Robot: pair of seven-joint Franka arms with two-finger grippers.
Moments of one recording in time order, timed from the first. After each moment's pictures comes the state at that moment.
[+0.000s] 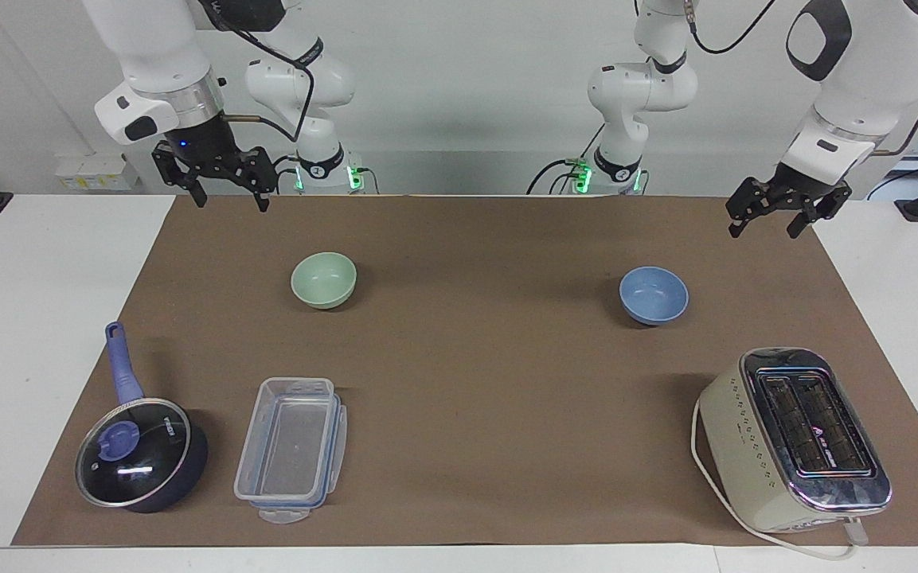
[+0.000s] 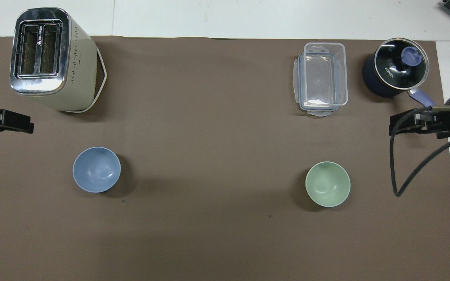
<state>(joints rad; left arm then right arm) -0.06 -0.02 0.04 -1.65 -0.01 1.65 0.04 -0.03 0.00 0.10 -1.52 -0.02 1.51 0.15</state>
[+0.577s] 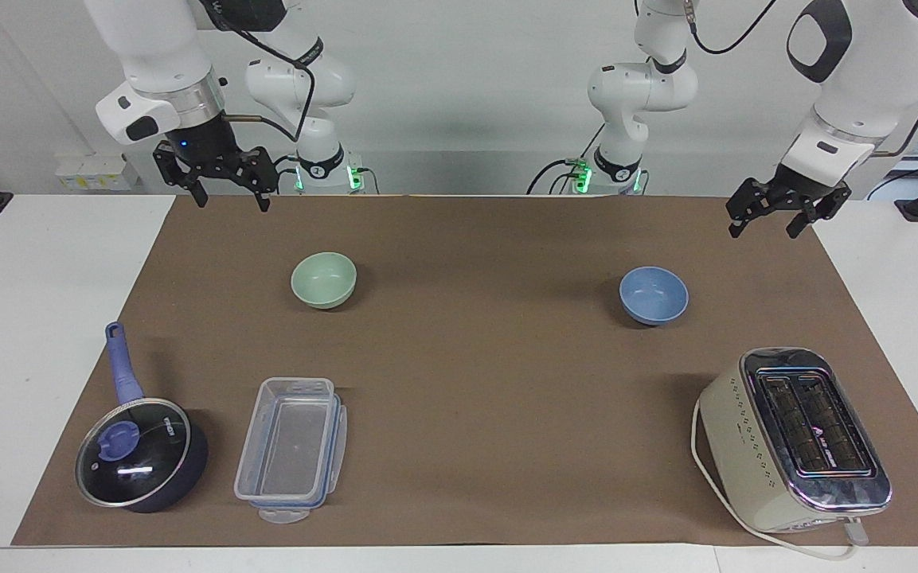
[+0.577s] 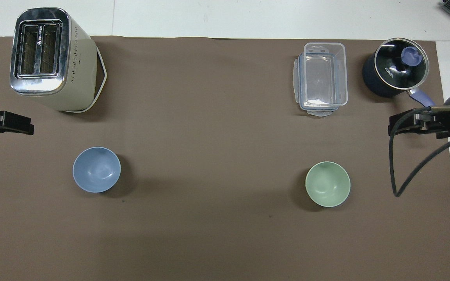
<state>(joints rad) -0.06 -0.03 0.04 -1.66 -0.01 1.65 0.04 -0.03 0.00 0.10 -1.52 -0.02 1.51 0.15</state>
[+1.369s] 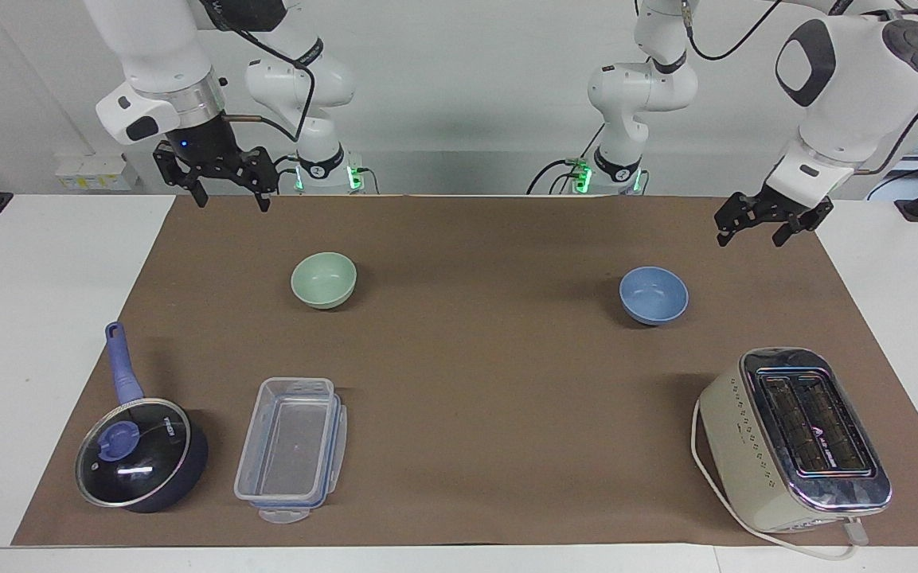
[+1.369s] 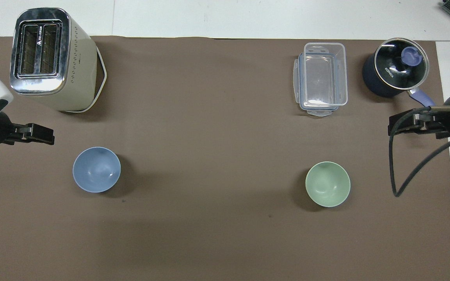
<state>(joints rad) -0.06 -0.03 0.04 -1.85 -0.01 1.79 0.04 -0.03 0.00 0.10 -1.52 -0.02 1.51 0.15</state>
